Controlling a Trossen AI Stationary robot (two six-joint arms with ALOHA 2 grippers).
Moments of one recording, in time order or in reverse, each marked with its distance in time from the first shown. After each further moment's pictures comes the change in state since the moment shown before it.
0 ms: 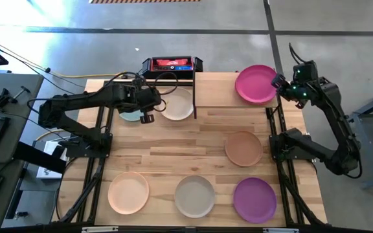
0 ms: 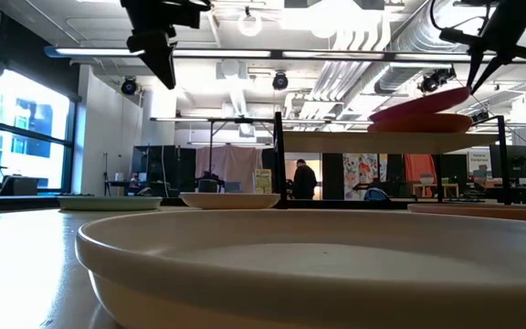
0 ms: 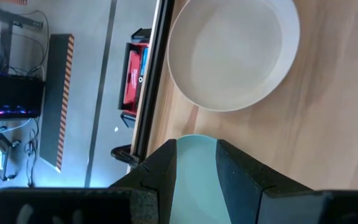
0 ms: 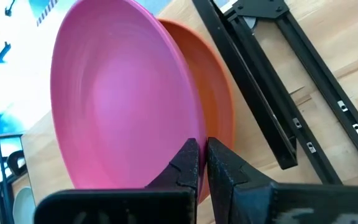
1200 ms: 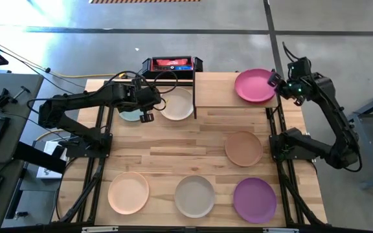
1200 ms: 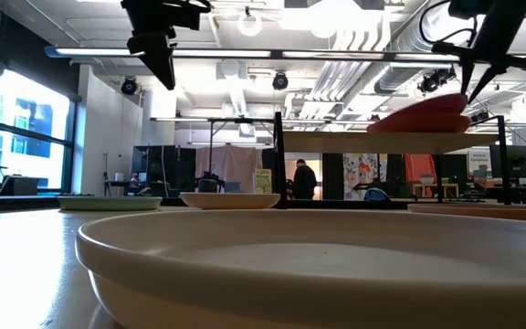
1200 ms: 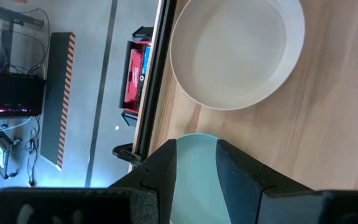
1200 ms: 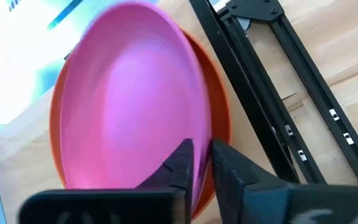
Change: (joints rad) left arm 0.013 0.000 0.000 0.001 0.000 0.010; right arm 0.003 0.088 0.000 0.018 0.027 -0.045
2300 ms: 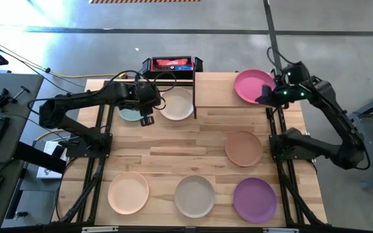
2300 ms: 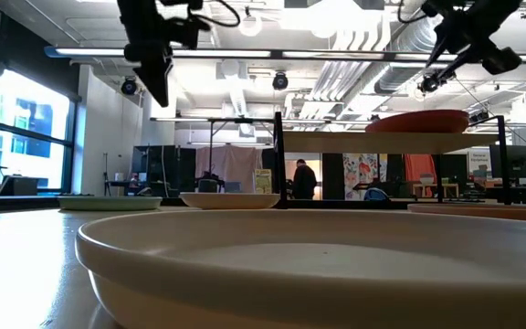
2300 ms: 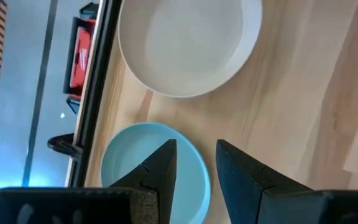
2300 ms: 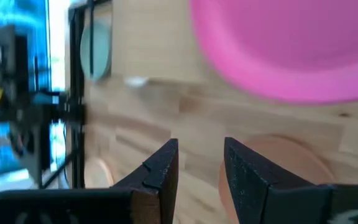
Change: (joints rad) left arm 0.060 0.011 -0.072 0.015 0.214 -0.071; right arm 0.221 -0.047 0.000 0.006 -0.477 -0.183
